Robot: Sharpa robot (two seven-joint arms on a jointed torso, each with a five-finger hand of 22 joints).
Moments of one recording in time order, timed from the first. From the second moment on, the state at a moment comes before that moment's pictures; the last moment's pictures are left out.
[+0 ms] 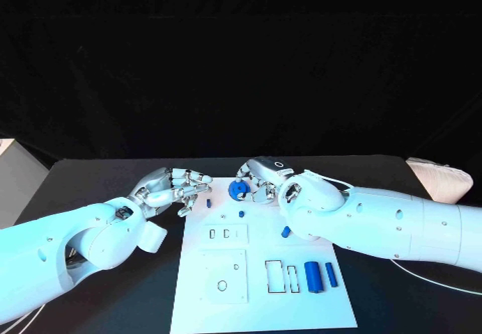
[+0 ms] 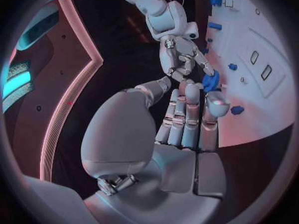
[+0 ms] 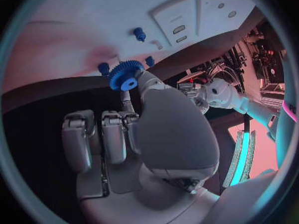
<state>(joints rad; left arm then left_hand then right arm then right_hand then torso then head) 1.19 -0.93 -0.01 1.62 -0.22 -0.15 0.29 1.36 -0.20 0.59 0.05 0.06 0.87 0.20 0.29 0.25 1.16 0.12 0.19 0.15 1.03 0.05 1.04 0.74 0.14 1.17 0.14 1.28 0.97 1.30 -0.62 -0.15 1.49 -1.56 -0.49 -0.31 1.47 -0.18 0.24 0.28 0.23 1.00 0.14 0.17 0.37 1.47 0.05 1.56 1.31 1.47 -0.02 1.54 1.31 0.01 1.47 0.09 1.57 1.31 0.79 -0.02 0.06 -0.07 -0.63</state>
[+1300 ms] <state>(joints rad) 1.19 -0.94 -0.01 1.62 -0.22 -0.15 0.29 1.36 -0.20 0.59 0.05 0.06 0.87 0.20 0.29 0.25 1.16 0.12 0.19 0.16 1.03 0.05 1.04 0.74 0.14 1.17 0.14 1.28 0.97 1.28 -0.55 -0.16 1.39 -1.58 -0.45 -0.32 1.46 -0.19 0.26 0.29 0.22 1.00 0.13 0.16 0.37 1.47 0.05 1.55 1.31 1.47 -0.02 1.54 1.31 0.01 1.47 0.09 1.57 1.31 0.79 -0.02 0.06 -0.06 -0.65</state>
